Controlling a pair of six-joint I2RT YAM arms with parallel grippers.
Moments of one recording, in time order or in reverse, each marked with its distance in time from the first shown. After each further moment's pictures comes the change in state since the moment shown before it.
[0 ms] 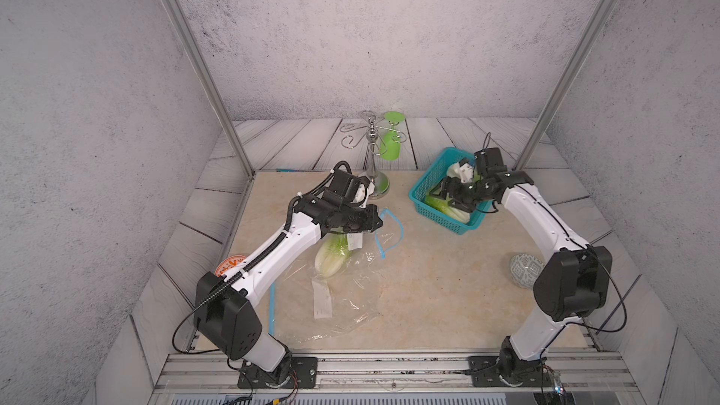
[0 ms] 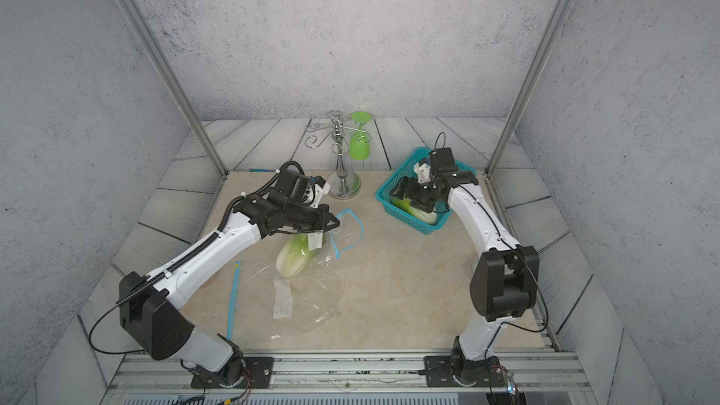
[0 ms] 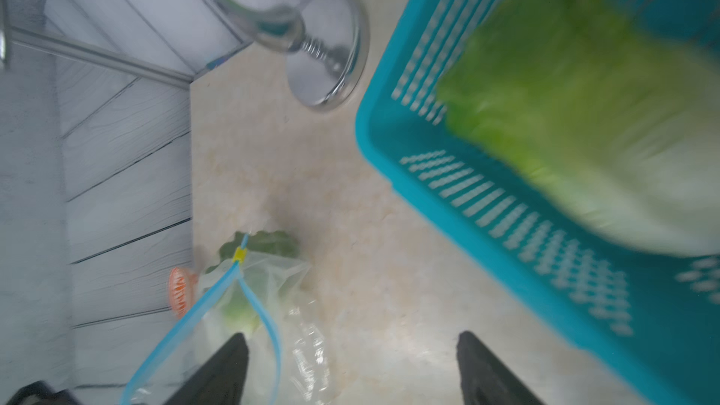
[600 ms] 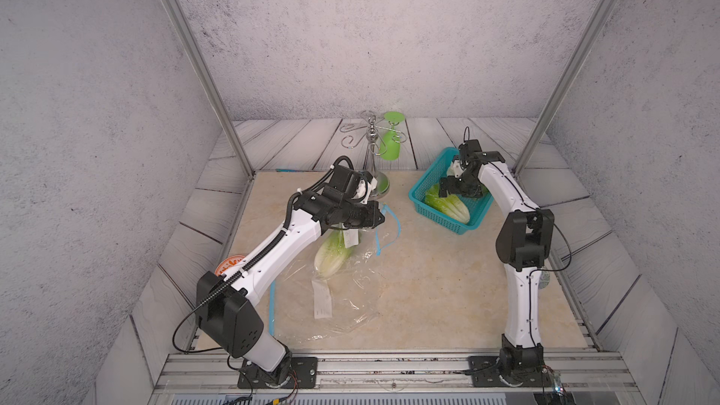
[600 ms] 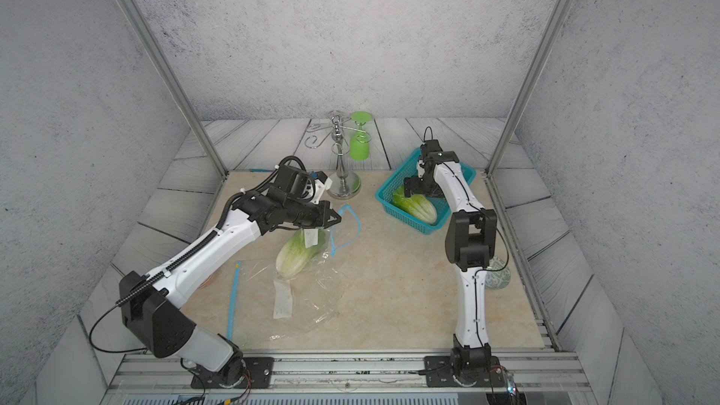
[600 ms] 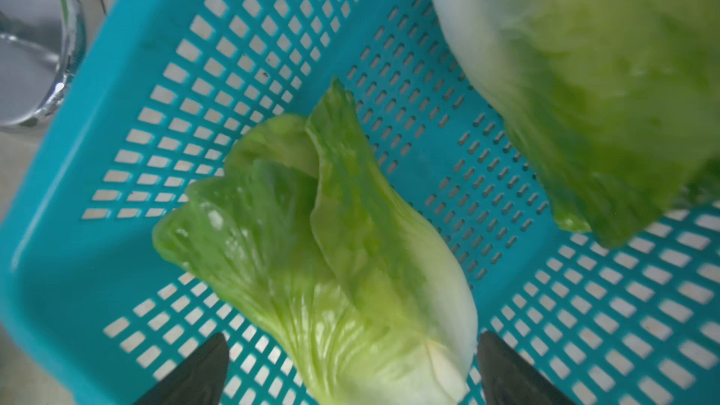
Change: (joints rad) left arm 0.000 0.014 0.048 -0.016 0.012 0.037; right arm -0.005 0.589 0.583 -0.307 0.351 -0.320
